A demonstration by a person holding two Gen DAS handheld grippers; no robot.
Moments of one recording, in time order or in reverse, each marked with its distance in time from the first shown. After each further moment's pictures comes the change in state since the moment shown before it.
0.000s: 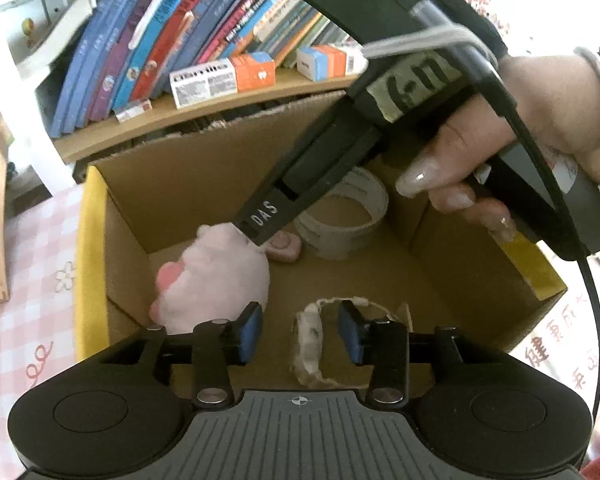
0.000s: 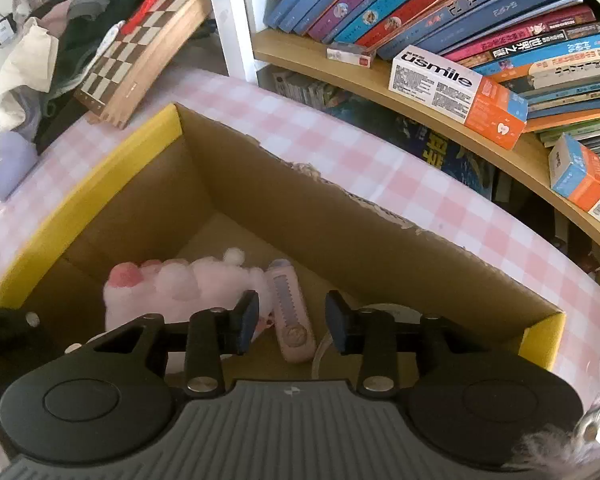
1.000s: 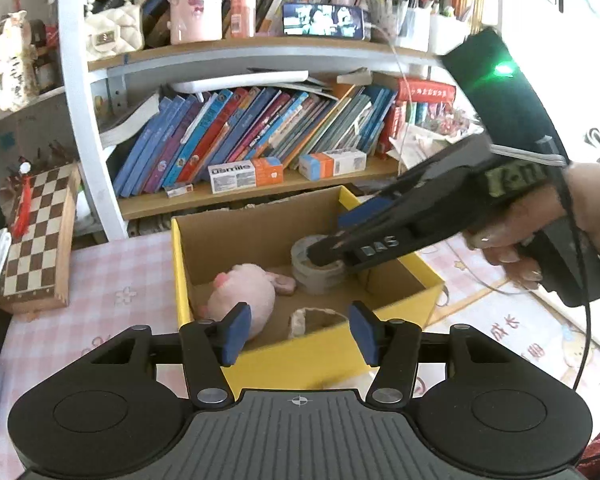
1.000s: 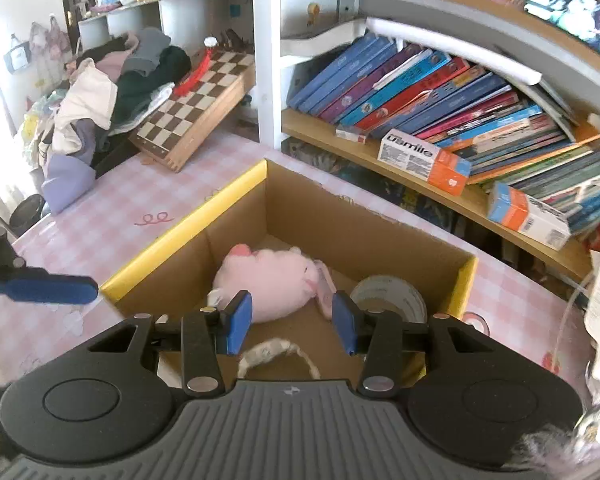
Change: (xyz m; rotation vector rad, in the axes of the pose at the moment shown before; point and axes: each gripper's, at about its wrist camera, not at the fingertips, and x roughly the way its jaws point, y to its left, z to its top) left arm -0.137 -0.014 -0.071 -0.033 -0.313 0.007; right arm -0.136 0.074 -0.073 -0.029 -0.232 -0.090
